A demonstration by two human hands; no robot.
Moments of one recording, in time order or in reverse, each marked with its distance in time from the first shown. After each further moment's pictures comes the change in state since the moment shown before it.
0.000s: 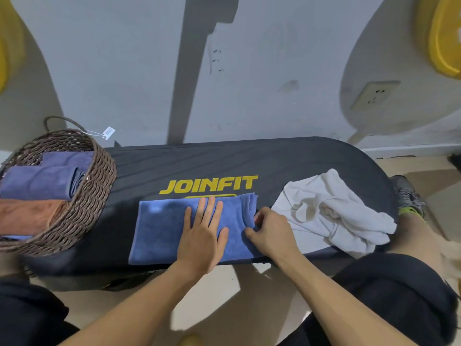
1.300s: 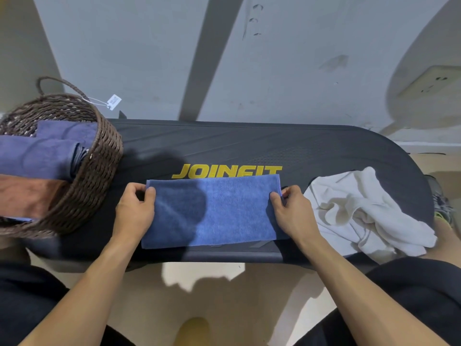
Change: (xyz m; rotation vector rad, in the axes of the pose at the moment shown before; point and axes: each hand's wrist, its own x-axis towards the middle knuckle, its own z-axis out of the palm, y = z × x) left_hand 0.004 -0.156 -0.019 -0.828 0.138 -0.805; right_hand 0.046 -0.011 0.006 0.084 0.082 0.094
